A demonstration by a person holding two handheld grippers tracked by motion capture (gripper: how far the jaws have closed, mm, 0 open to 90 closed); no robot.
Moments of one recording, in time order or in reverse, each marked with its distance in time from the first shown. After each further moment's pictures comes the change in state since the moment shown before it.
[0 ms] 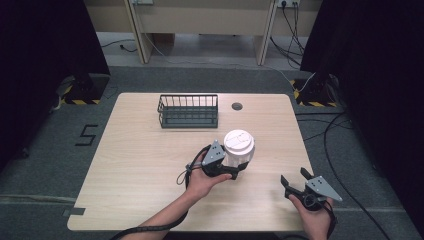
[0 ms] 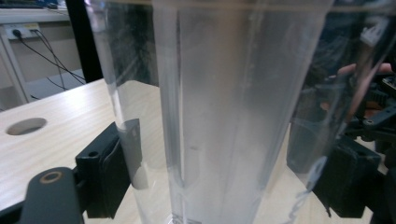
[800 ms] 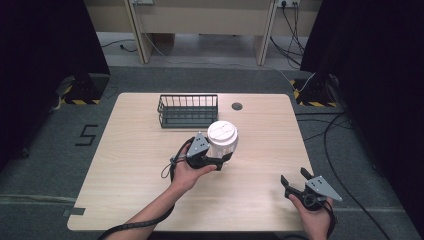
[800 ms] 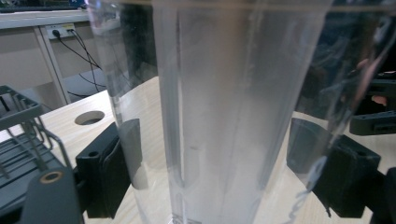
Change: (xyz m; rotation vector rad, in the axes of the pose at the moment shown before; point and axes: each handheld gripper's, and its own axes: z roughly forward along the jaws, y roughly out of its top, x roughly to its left) left arm 0.032 0.010 -0.032 0.029 0.092 0.021; right arm 0.000 0.000 0.000 0.004 -0.004 0.003
